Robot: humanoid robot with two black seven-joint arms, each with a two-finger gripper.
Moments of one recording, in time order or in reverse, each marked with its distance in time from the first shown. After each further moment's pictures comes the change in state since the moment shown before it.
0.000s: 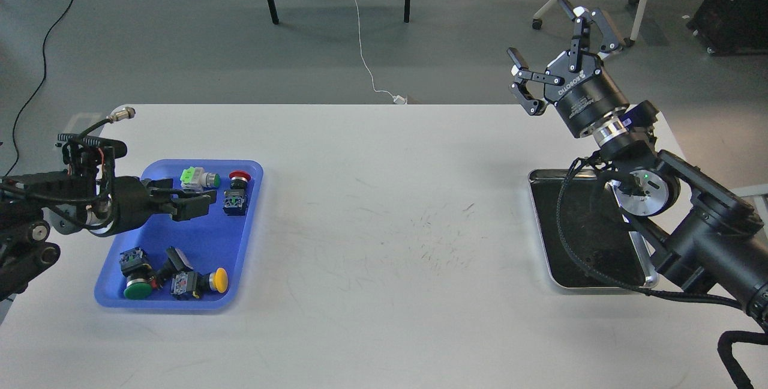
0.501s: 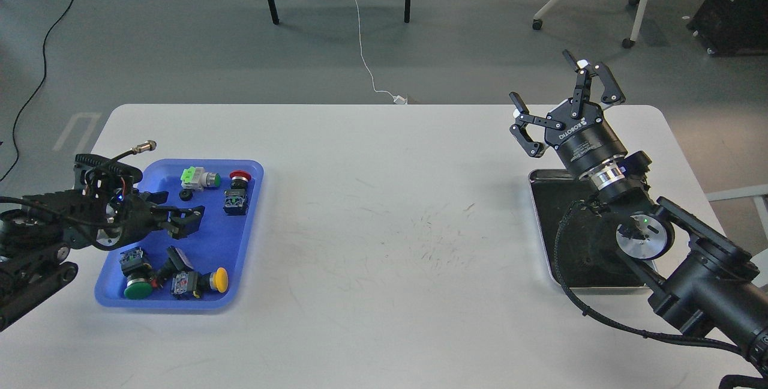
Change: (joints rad) left arm -0.016 -0.119 0.045 0.223 0.060 0.076 0.002; right arm -0.082 -0.001 0.032 0.052 0.000 0.004 0.000
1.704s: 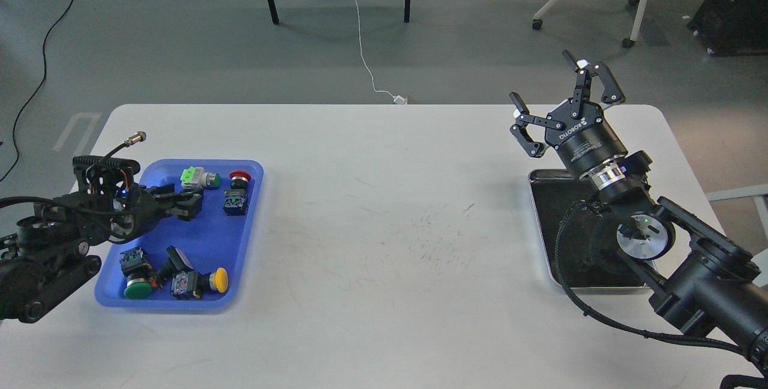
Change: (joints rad) left arm -0.016 -0.115 0.001 0.169 -0.129 0.097 0.003; right arm 0.001 -0.006 -0.003 0.000 -0.002 0.000 0.000
